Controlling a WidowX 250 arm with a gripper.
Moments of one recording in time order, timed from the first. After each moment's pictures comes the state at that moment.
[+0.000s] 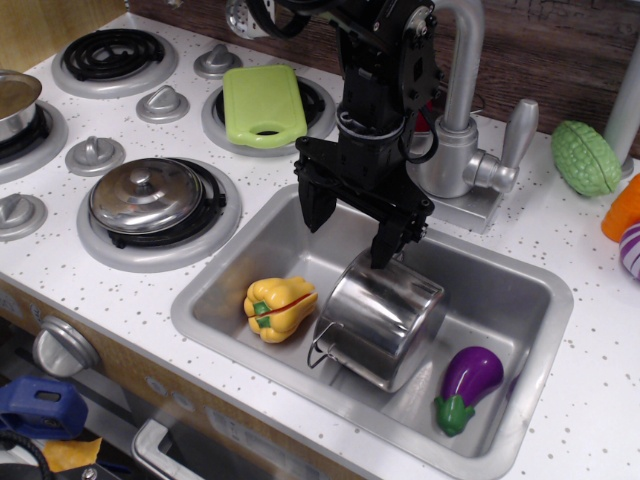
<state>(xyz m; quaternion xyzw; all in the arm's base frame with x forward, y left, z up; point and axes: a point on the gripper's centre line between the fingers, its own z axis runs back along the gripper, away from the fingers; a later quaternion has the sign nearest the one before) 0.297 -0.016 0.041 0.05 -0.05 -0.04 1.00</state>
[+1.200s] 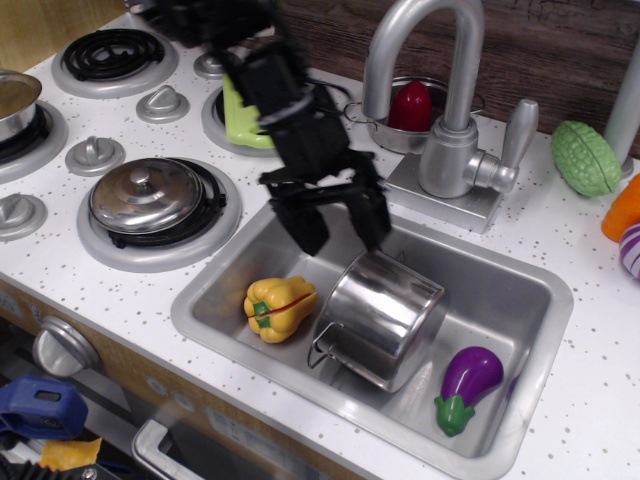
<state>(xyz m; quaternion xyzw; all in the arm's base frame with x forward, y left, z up) 0.296 -0.004 0.028 -0.26 0.00 0.03 0.96</state>
